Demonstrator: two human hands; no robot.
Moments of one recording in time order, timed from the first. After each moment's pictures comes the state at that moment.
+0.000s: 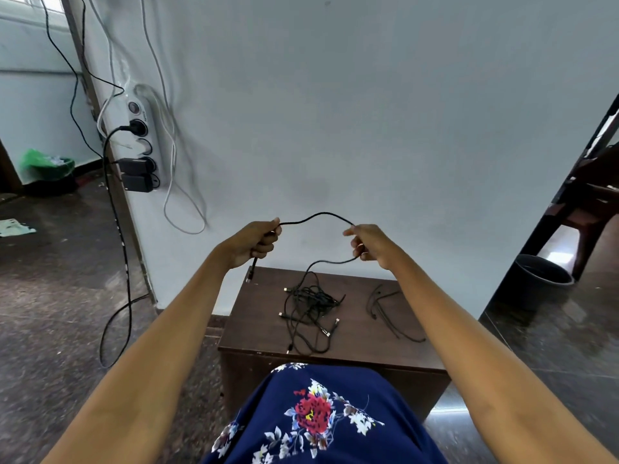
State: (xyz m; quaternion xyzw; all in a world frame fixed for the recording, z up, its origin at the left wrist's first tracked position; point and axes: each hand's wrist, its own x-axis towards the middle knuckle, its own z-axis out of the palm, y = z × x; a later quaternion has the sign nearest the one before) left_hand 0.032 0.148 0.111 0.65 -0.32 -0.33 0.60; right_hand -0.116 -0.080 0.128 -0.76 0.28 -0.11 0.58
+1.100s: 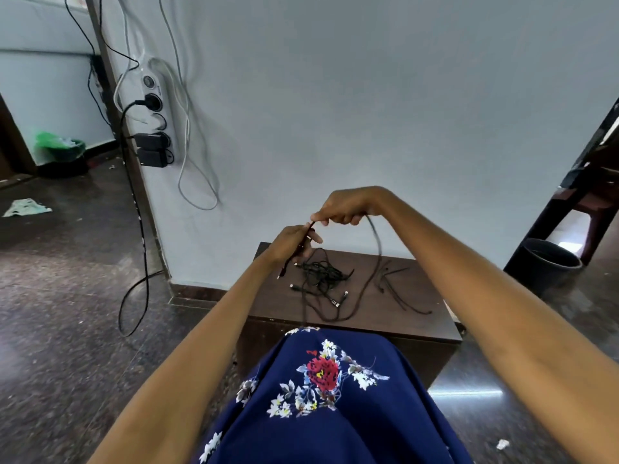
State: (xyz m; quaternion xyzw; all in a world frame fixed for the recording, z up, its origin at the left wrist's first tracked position) left_hand -0.055 0.148 0.073 0.70 -0.35 -0.23 0.58; right_hand -0.111 0.000 0.183 -0.93 0.10 0.18 0.30
